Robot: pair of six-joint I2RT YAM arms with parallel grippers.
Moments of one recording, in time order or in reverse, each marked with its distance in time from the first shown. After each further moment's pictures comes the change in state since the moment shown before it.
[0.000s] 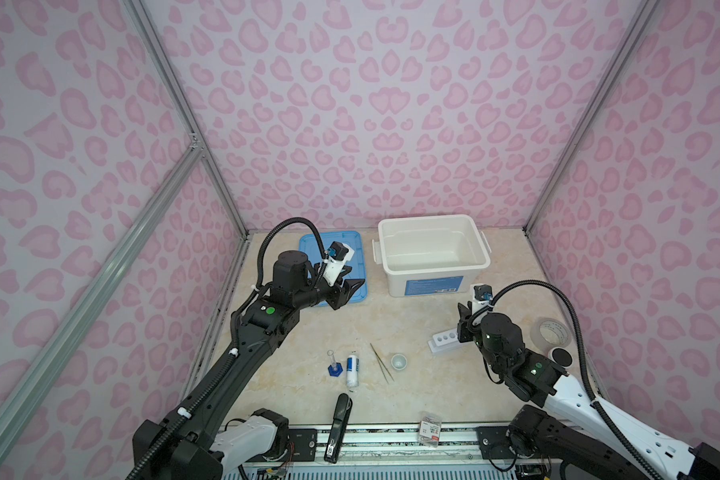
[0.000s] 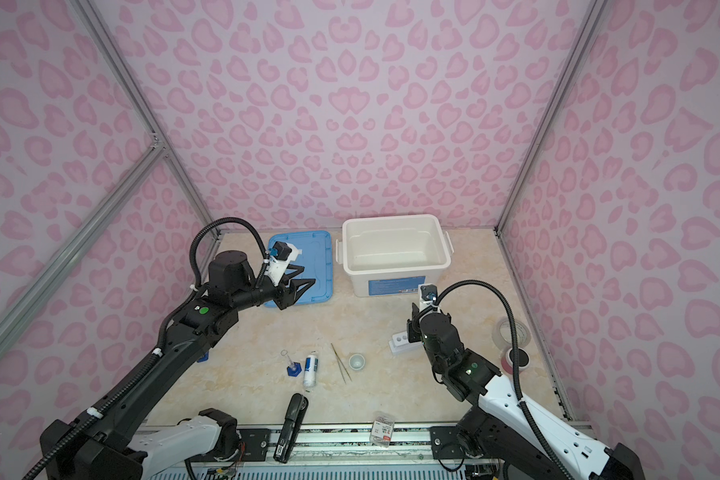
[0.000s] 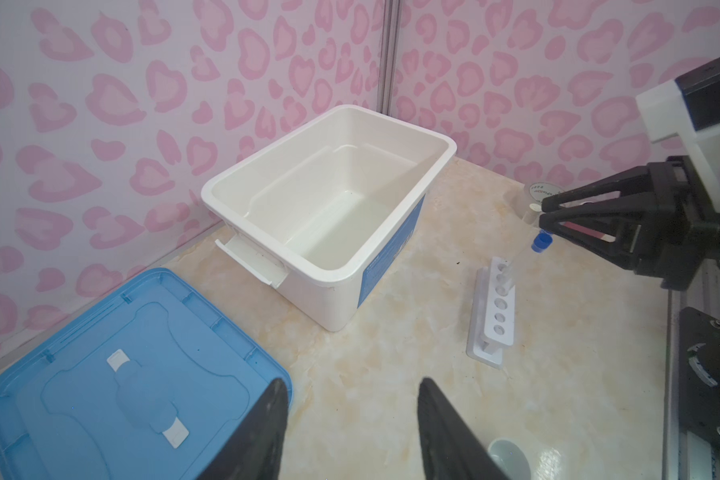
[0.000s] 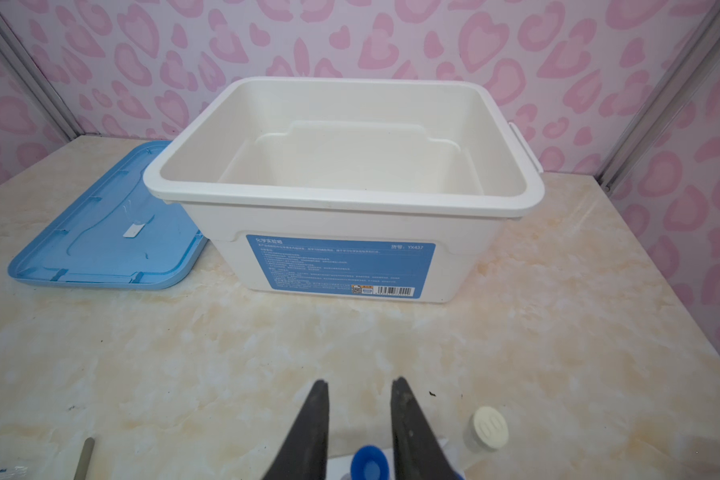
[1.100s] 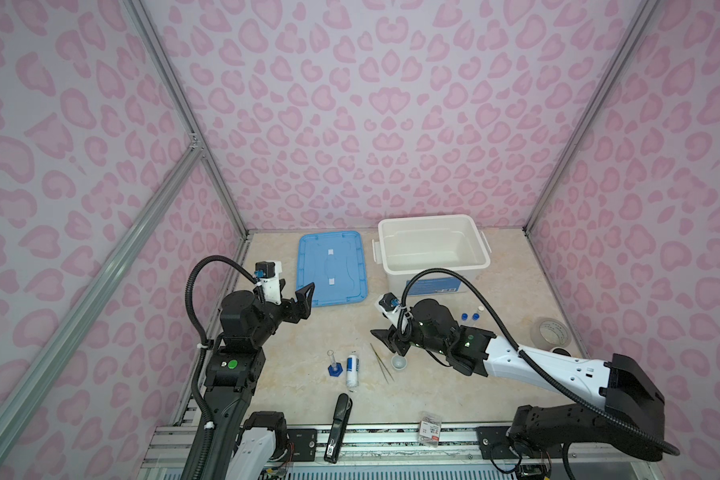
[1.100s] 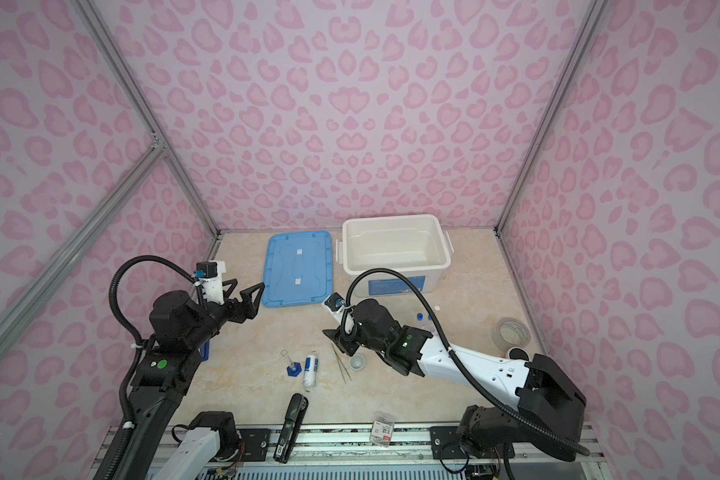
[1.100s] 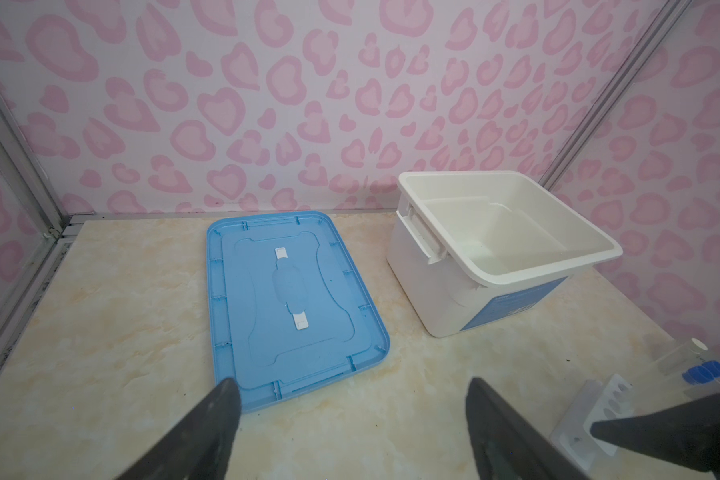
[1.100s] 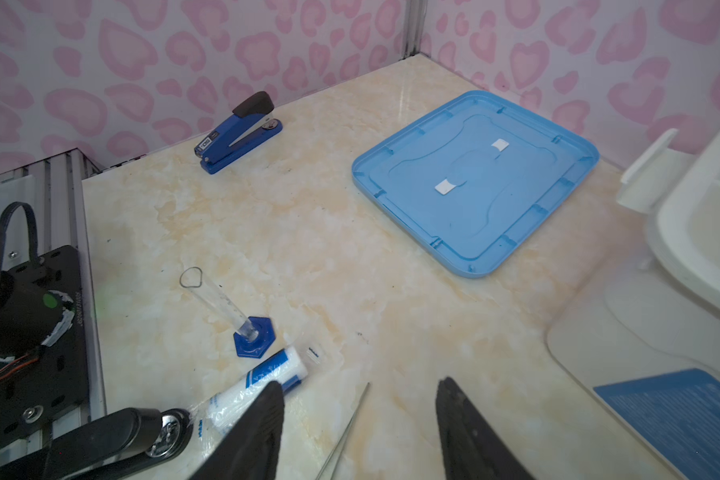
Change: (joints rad) left arm 0.339 -0.410 -0.291 0.002 -0.125 -0.290; right arm 0.285 0.582 0.286 0.201 -0.538 -0.198
